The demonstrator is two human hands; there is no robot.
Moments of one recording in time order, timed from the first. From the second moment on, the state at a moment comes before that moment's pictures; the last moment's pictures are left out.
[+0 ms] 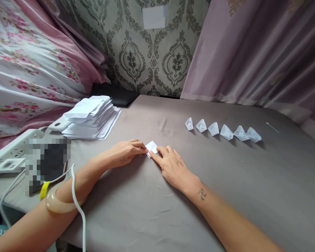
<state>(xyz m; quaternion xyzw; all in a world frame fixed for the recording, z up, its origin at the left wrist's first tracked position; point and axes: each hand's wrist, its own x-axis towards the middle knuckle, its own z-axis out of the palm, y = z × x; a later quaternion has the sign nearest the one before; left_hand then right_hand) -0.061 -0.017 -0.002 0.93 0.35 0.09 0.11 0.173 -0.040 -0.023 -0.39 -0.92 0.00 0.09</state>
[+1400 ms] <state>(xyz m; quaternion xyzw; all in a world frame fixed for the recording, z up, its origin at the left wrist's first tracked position) -0.049 -0.013 -0.028 0.83 0.45 0.27 0.19 0.159 -0.037 -0.020 -0.50 -0.82 0.13 0.24</state>
